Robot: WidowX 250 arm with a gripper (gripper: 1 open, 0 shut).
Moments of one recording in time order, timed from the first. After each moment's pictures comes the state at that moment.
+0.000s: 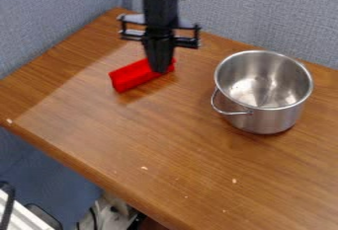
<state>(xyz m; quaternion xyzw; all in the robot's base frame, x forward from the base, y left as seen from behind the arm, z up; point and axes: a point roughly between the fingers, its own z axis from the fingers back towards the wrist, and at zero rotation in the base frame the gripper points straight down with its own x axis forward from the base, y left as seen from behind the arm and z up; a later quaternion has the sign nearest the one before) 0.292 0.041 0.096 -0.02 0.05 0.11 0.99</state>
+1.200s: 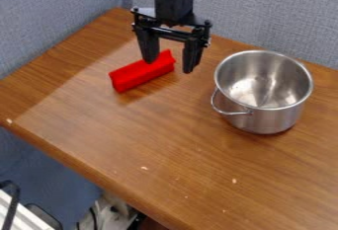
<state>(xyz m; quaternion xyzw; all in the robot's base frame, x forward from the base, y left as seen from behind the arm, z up) 0.301 0.038 0.098 -0.01 0.04 0.05 1.00</state>
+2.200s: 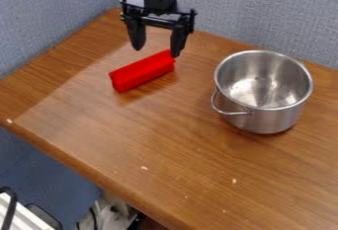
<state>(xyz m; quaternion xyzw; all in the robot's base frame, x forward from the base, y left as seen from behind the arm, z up) 0.325 0.082 0.091 0.02 0.02 0.12 0.99</state>
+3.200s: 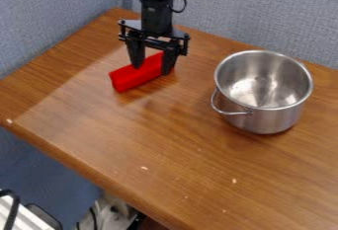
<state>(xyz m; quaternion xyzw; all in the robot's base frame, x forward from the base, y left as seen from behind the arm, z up) 0.327 0.090 0.057 0.04 0.03 0.12 0.99</state>
